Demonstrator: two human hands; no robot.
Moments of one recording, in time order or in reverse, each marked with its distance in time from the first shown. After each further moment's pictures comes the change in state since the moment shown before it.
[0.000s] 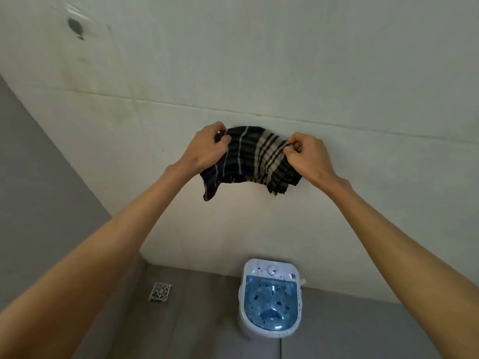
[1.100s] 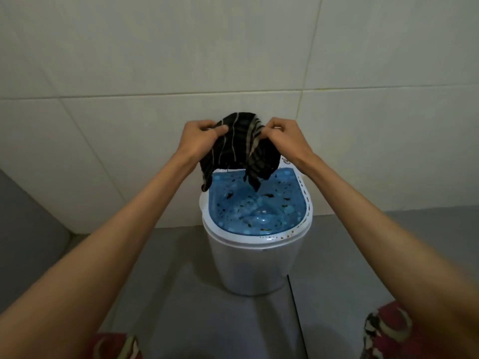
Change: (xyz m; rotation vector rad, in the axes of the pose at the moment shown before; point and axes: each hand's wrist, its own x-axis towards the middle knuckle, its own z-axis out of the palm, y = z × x) left_hand -0.200 -0.332 0.487 -0.430 -0.014 -0.118; right_hand -0.280 0.421 0.352 0.453 0.064 0.174
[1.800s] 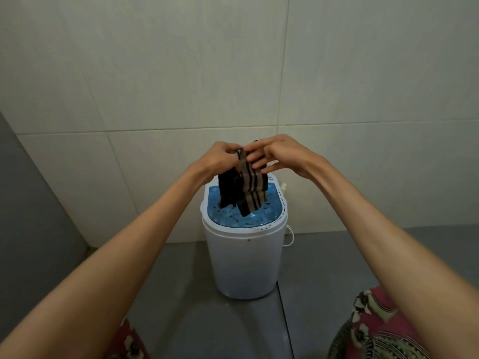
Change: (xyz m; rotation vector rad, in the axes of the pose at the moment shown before) left_hand -0.139 0.084 0.011 0.207 -0.325 0.088; right_hand -0.126 -0.086 -0.073 0.006 -0.310 0.003
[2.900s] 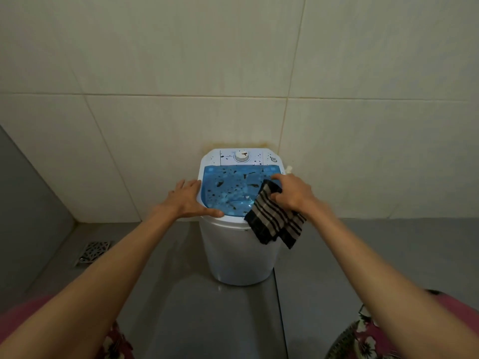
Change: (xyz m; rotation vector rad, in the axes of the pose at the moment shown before) left_hand 0.030 -0.201 0.010 0.754 -0.094 -0.196; right_hand 0.039 0.159 0.033 -0.742 0.037 0.249
